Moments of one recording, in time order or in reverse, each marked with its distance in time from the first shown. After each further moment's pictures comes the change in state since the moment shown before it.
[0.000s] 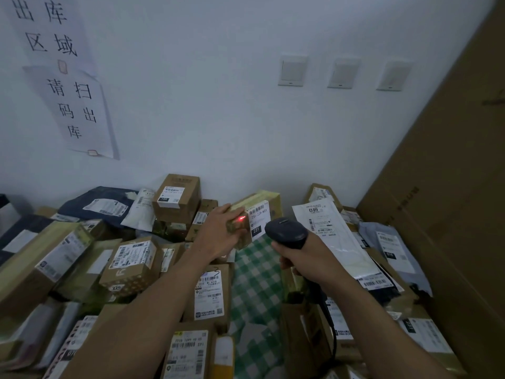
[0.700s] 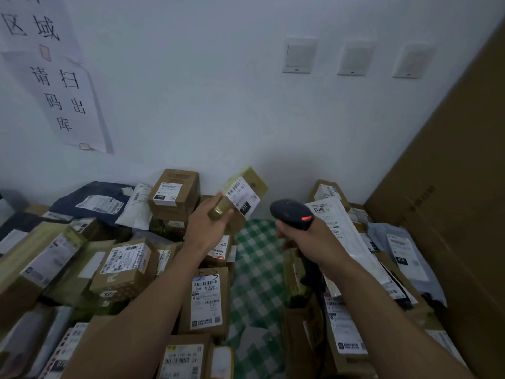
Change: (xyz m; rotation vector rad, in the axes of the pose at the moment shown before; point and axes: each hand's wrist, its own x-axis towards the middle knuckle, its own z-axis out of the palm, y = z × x) left_hand 0.034 -0.030 0.010 -0.368 0.184 -0.189; right_hand 0.058 -0.004 -0.011 0.210 0.002 0.011
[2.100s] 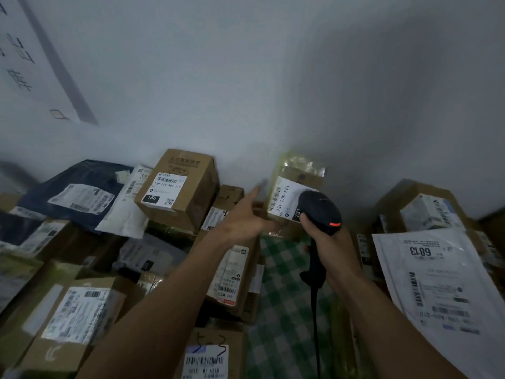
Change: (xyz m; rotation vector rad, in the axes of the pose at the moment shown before) left_hand 0.172 -0.079 0.082 -0.244 -0.434 -0.343; right_hand 0.259 0.114 0.056 0.319 0.110 0.182
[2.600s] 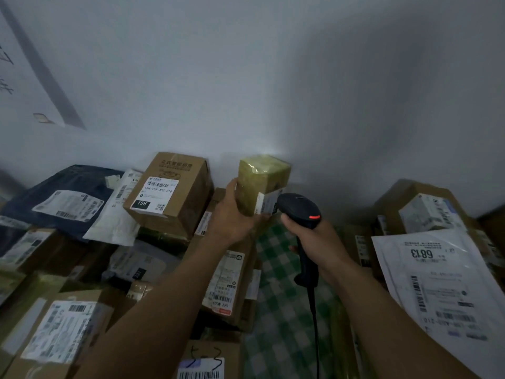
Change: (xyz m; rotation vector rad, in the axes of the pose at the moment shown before) left_hand 0.031 -0.035 -0.010 0.195 0.352 0.109; right_hand 0.018 -0.004 0.015 -0.124 -0.135 0.014
